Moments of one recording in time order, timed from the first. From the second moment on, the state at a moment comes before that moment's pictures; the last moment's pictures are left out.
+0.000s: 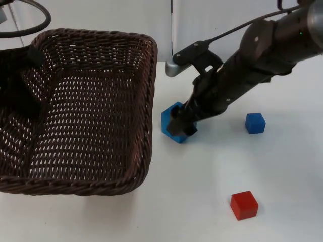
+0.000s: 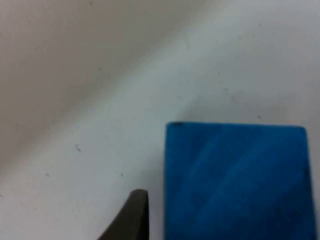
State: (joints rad) right arm 0.54 2.30 -1.54 0.47 0.31 -0.77; left arm 0.04 1.61 -0.94 -0.62 0.77 0.44
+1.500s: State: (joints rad) right arm 0.42 1.68 -1.22 0.37 0.61 -0.62; left arm 0.04 1.61 -0.94 -0.62 0.77 0.43
